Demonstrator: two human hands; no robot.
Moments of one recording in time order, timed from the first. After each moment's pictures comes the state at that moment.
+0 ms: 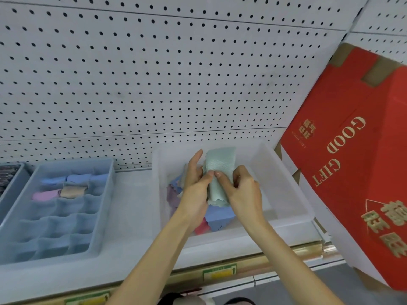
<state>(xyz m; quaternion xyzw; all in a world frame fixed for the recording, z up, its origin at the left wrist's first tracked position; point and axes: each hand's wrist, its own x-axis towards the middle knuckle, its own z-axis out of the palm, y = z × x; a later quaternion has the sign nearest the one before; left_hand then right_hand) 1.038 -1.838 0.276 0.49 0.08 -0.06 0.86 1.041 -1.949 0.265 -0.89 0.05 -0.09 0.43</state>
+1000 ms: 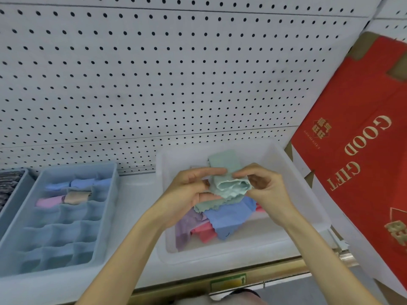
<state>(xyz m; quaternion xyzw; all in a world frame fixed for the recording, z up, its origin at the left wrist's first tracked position) 1.061 -1.787 0.287 0.59 -0.03 -0.21 0.78 1.072 -1.989 0.265 -0.71 -0.14 -0.01 0.69</state>
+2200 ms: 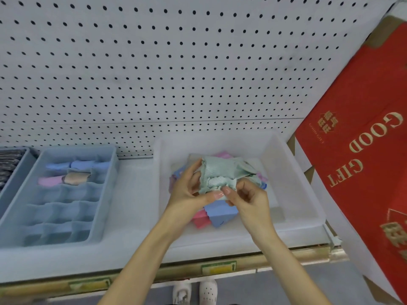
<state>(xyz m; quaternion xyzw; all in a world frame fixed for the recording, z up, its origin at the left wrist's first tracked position) 1.031 -1.817 0.257 0.62 0.05 -0.09 0.78 1.035 -1.967 0.237 -0.71 0.02 -0.01 0.70</state>
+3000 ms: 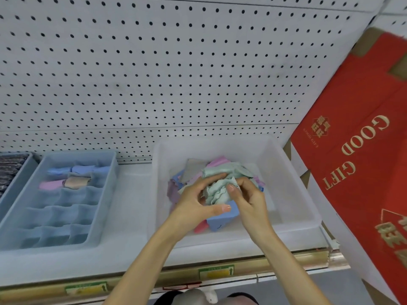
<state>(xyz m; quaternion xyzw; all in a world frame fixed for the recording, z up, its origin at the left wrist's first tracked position) 1.025 -1.827 0.251 0.68 -0.03 -0.12 0.73 1.033 -1.977 0.241 -0.72 -0.04 -0.01 0.69</state>
